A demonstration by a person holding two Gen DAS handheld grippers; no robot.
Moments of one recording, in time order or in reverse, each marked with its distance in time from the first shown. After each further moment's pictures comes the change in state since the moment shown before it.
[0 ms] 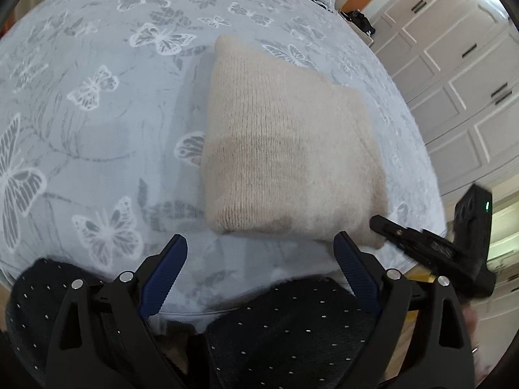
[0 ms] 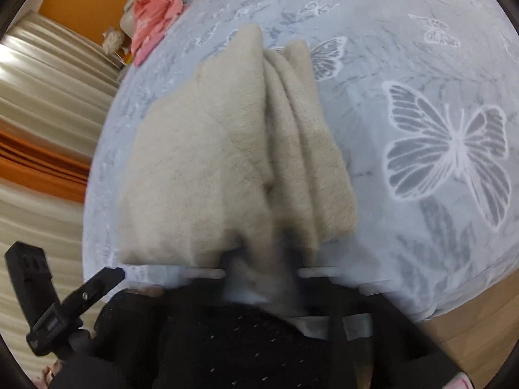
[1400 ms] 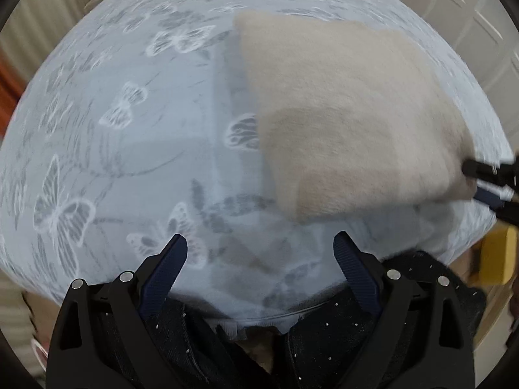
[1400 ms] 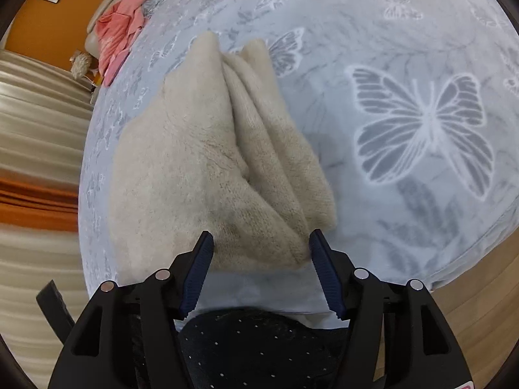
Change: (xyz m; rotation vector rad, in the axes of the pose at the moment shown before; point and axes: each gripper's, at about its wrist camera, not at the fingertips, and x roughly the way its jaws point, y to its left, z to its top) left arm 0.032 -0.003 -0.011 0.232 0.078 0.336; right arm 0.004 -0.011 0.006 0.159 0.024 -0.044
